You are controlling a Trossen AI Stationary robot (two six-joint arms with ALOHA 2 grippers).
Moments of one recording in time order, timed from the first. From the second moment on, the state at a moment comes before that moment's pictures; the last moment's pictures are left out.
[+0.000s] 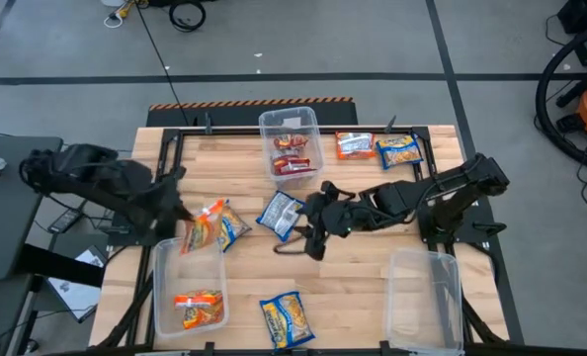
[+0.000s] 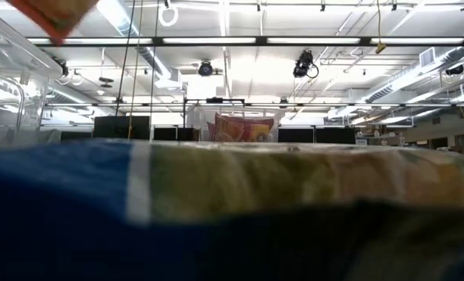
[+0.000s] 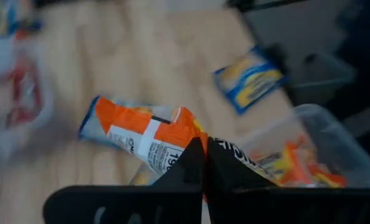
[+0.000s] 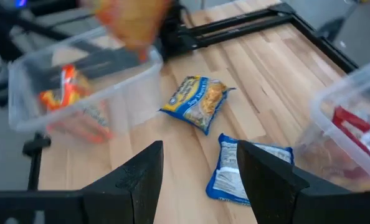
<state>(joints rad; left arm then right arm) -0.30 0.89 1.38 -1.19 -0.02 0.01 0.31 1.62 1.57 -0.61 0.42 0.45</state>
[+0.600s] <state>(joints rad) -0.73 0.86 1.03 -0.96 -0.12 0.09 0.30 1.62 1.57 -0.58 0.47 0.88</state>
